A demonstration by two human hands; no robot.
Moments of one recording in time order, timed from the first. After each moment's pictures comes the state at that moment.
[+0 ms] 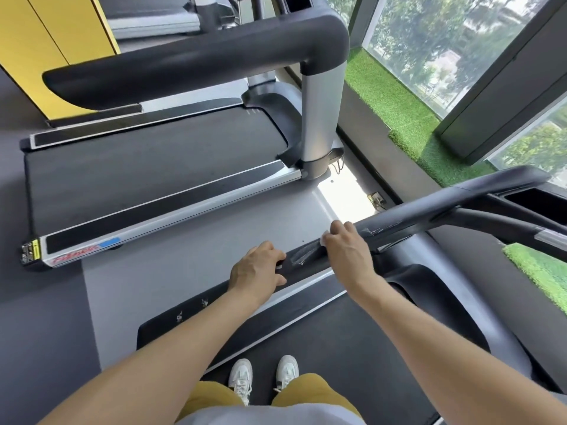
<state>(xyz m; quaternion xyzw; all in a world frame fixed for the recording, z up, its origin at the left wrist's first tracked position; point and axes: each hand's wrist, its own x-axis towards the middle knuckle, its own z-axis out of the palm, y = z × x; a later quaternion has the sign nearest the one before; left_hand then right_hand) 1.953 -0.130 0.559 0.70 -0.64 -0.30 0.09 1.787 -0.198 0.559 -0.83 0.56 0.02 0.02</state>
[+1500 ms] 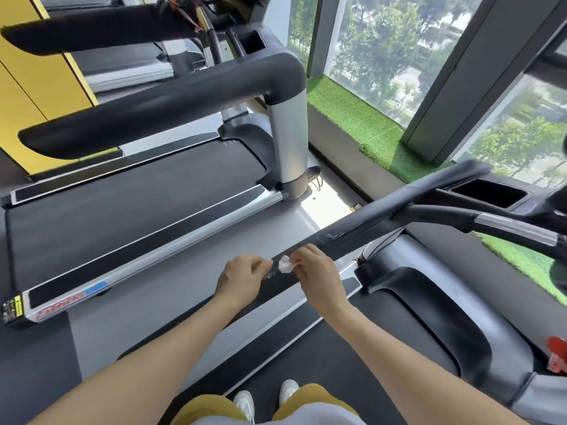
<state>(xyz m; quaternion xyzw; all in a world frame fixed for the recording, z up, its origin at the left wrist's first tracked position) 1.930 -0.142 0.568 0.72 -0.57 -0.34 0.20 1.769 -0.155 0.564 -0.76 0.55 -0.27 0.20</state>
